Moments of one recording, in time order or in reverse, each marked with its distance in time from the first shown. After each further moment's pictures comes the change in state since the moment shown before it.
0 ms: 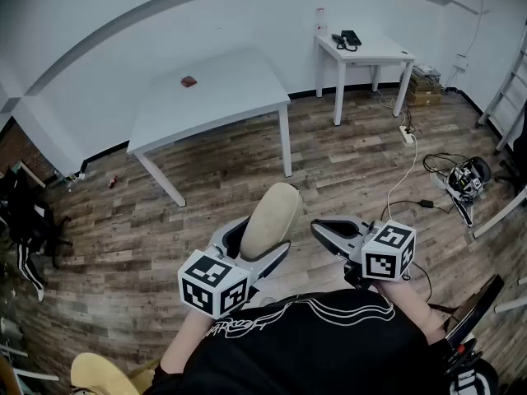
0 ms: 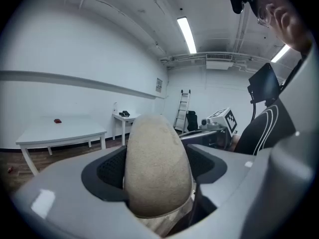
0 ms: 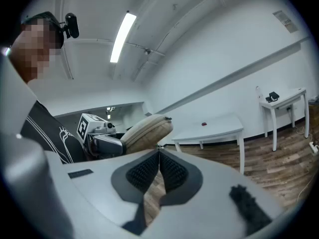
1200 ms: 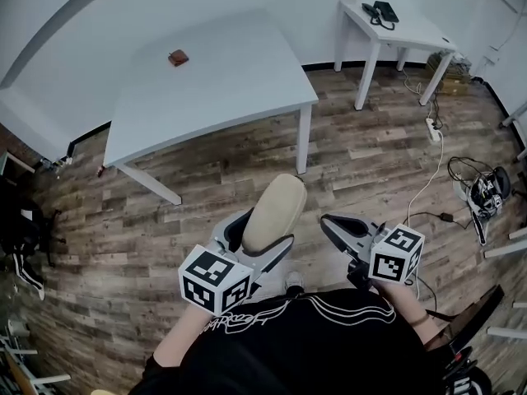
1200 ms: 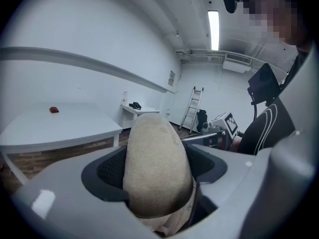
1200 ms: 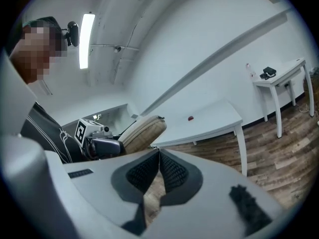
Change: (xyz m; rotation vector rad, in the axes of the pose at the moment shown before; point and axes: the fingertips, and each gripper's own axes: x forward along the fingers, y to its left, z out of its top) left arm 0.179 0.286 0.029 -0.098 0.076 -0.004; right arm 0.204 -0.267 0.038 0.183 0.025 -0.037
